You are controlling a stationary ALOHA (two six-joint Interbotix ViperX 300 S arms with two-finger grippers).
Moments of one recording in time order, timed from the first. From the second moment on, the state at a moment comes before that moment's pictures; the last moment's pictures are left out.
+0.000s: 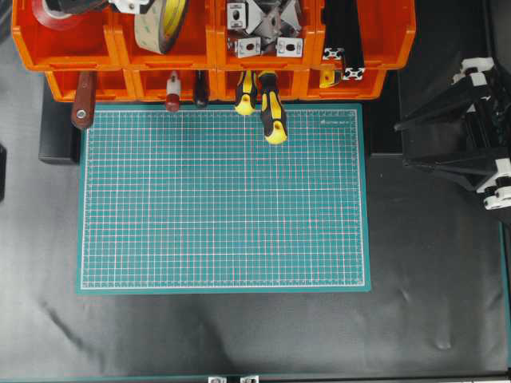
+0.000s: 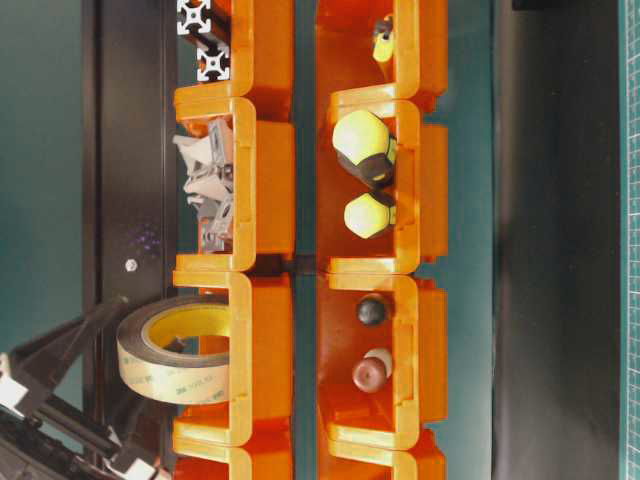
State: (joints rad) left arm 0.29 -0.37 0.33 0.06 0.57 -0.99; right arm 0.12 -1.01 1.19 0.03 -0.12 0.11
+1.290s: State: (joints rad) left arm -0.32 -0.41 0.55 0.06 0.09 -0.68; right arm 0.12 -1.04 1.18 0.03 -0.08 0.12
